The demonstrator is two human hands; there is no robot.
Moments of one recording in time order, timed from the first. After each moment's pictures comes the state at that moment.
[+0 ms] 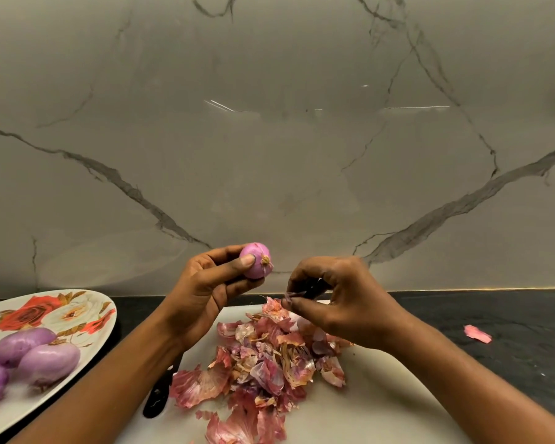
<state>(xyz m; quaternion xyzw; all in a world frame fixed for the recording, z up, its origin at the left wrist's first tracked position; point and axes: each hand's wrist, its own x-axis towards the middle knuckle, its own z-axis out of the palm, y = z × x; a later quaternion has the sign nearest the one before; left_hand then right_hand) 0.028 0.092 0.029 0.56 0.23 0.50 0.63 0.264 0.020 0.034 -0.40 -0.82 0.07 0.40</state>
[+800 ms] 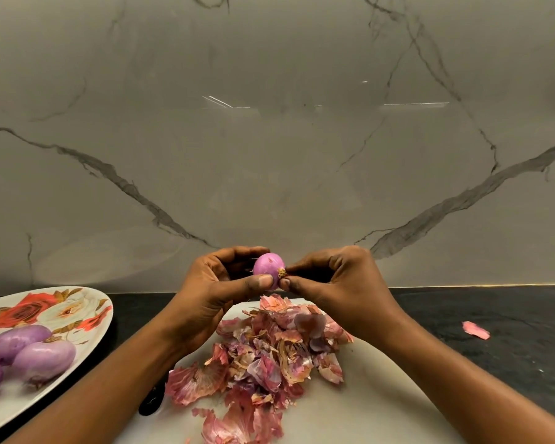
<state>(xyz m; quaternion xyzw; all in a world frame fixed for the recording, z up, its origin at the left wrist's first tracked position) 0.034 0.083 0.024 0.62 0.26 0.46 0.58 0.257 0.022 0.029 -0.47 -0.71 0.14 0.50</state>
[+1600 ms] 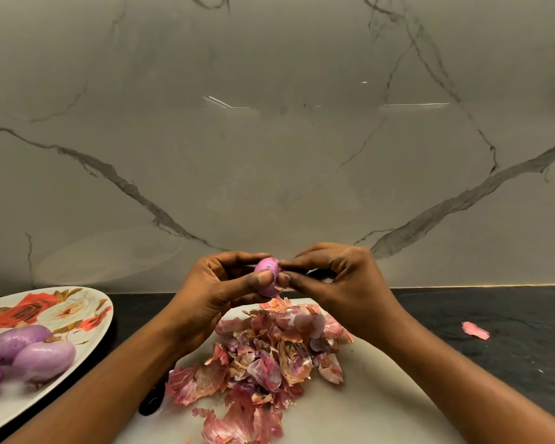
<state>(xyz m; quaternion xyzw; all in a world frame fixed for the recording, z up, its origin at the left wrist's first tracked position) 0.037 0.077 0.028 0.62 0.26 0.46 0.58 0.259 0.023 0.031 -0.42 -0.75 0.08 0.50</state>
